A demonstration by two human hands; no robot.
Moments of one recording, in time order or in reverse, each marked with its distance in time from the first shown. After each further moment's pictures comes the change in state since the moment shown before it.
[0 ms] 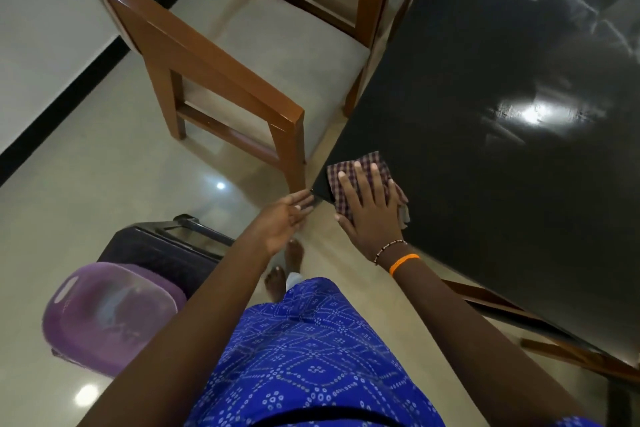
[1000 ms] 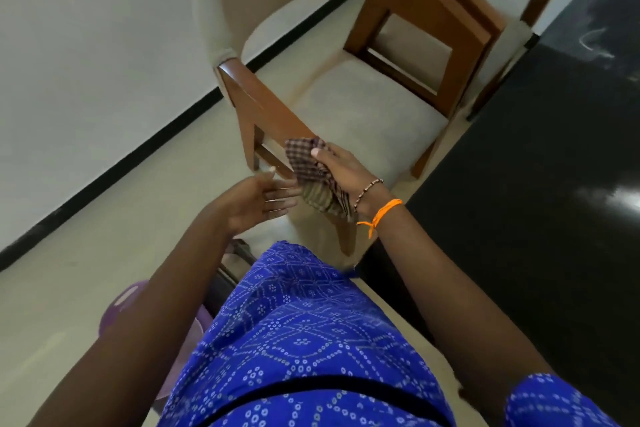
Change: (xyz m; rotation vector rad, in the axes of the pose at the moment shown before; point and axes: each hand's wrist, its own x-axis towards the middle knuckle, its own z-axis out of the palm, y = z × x) left_hand -0.023 0.148 -0.072 -0.041 0.156 0.062; right_hand 0.199 -0.095 -0.102 1.506 -0.446 0.029
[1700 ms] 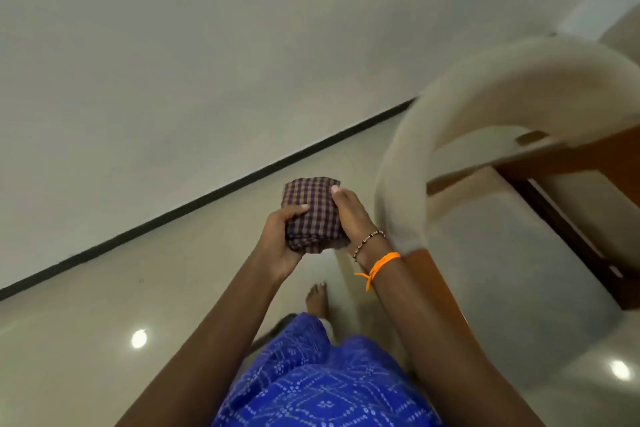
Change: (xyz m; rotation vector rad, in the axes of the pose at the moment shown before) left_hand 0.080 0.198 -0.233 -0.638 0.304 0.286; right_hand 0.284 -0.124 0.229 -0.182 -0.101 0.130
